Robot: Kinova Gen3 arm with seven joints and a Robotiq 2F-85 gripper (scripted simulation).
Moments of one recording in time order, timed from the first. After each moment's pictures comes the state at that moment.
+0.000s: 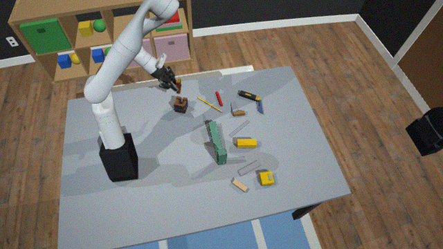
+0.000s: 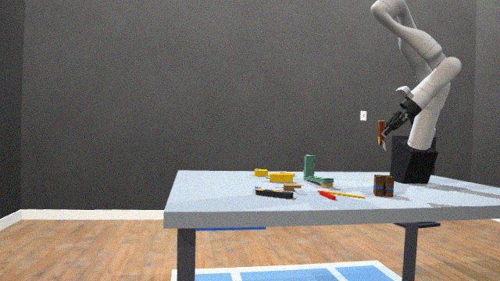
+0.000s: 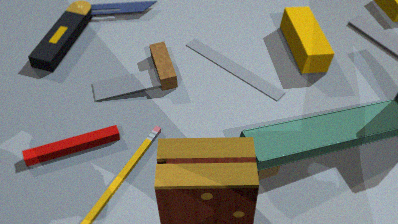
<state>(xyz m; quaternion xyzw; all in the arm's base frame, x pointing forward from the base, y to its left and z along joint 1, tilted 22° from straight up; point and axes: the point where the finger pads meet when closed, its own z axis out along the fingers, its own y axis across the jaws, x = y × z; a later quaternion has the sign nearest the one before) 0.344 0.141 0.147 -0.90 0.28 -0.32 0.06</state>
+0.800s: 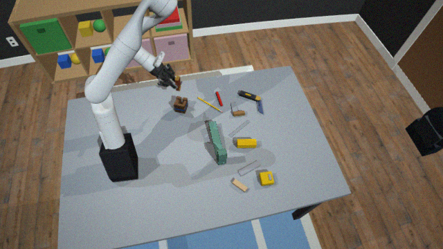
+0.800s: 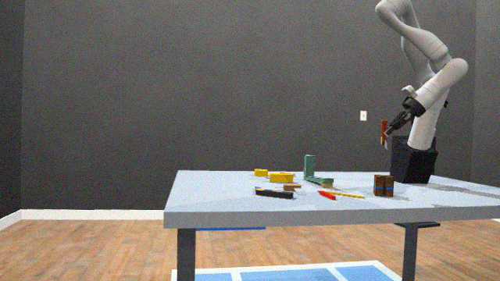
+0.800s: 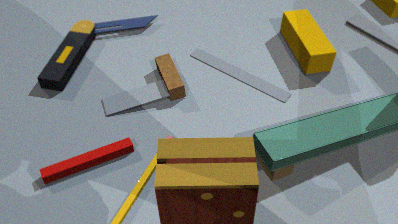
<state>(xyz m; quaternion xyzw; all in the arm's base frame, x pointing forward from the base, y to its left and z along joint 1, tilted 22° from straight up) 0.345 0.156 0.154 -0.88 0.32 -0.34 0.06</state>
